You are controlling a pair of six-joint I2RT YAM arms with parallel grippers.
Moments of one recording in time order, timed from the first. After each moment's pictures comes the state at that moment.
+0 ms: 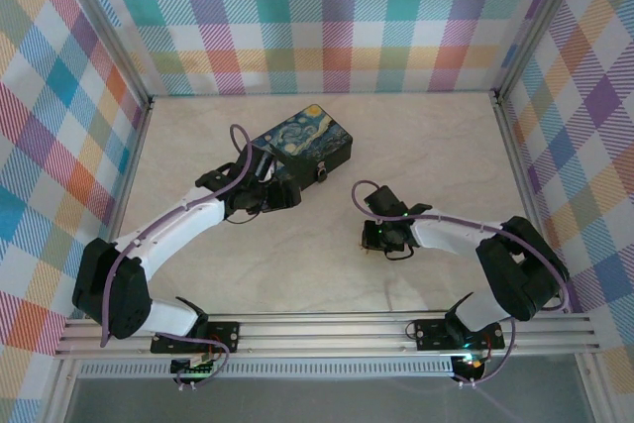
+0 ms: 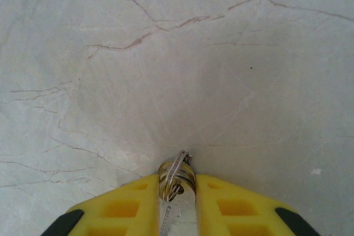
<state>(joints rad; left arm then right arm) -0.53 1.39 1.04 -0.63 0.09 -0.64 0.67 1.49 0.70 -0.41 -0.06 0.72</state>
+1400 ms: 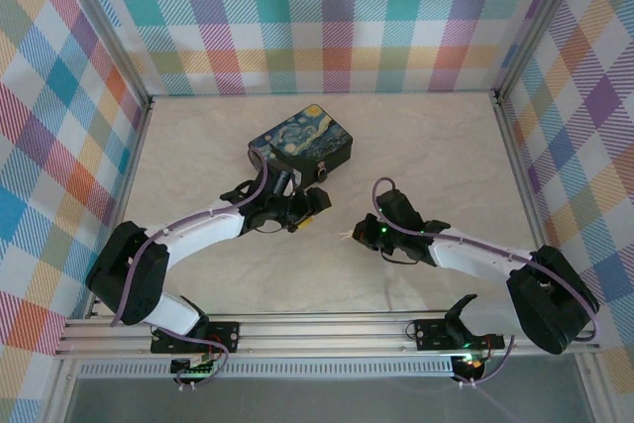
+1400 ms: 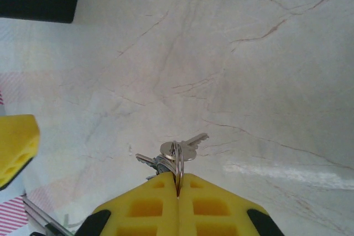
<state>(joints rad) -0.65 1.48 0.86 -0.16 0.39 -1.10 0.69 1.27 0.55 -0.11 -0.23 1.06</state>
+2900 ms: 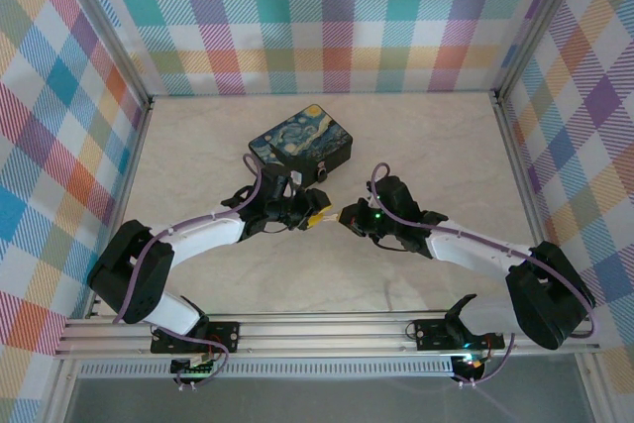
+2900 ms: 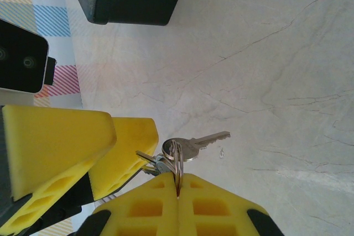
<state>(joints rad) -0.65 1.49 0.79 0.04 0.45 -1.26 0.69 1.30 0.64 0.01 -0.35 1.13</state>
